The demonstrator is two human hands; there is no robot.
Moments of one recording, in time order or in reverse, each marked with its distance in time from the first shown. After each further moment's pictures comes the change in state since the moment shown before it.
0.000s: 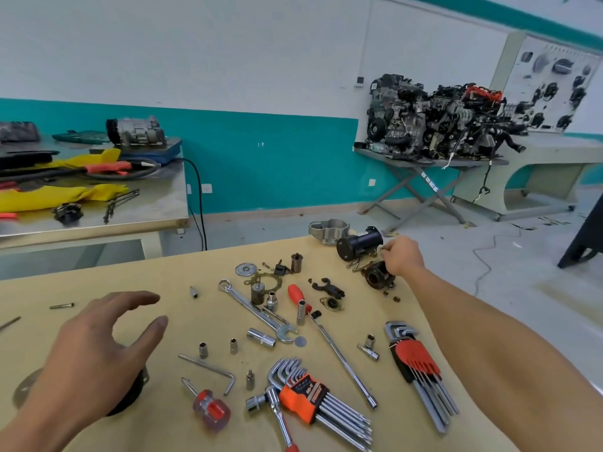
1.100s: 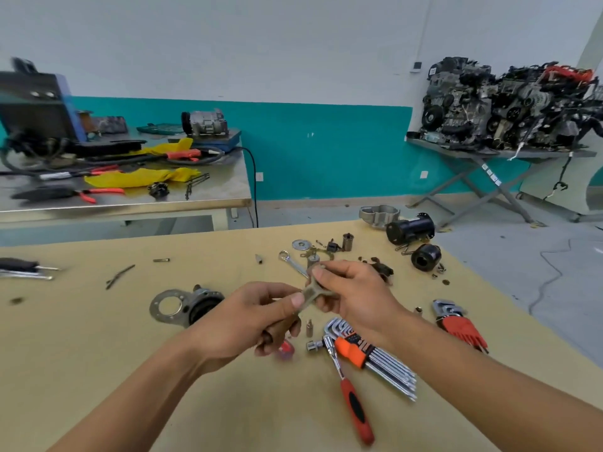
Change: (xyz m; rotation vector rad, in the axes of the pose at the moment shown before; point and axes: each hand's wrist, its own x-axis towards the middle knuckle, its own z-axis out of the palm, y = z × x) left_hand -0.032 0.048 -0.004 -0.939 -0.842 -0.227; right_hand -0.276 -0.138 -0.023 1.227 -0.782 -0.238
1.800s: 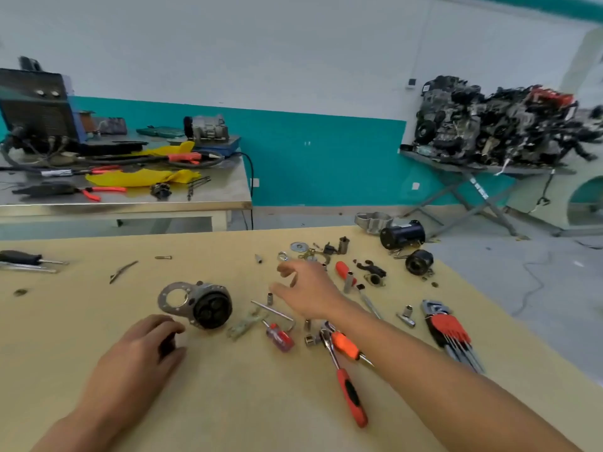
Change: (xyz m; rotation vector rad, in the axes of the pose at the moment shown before) left_hand -0.094 -0.106 -0.089 1.139 0.792 0.057; right_hand 0.056 0.038 0.029 -1.039 -0.005 -0.148
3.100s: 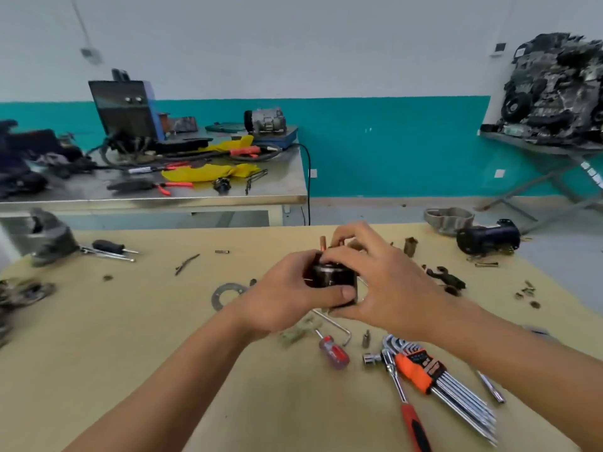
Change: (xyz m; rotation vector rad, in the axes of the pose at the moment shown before) left_hand 0.093 0.145 -0.029 -0.880 -0.518 0.021; right_hand -0.019 -0.028 -0.058 -0.208 0.061 -0.632
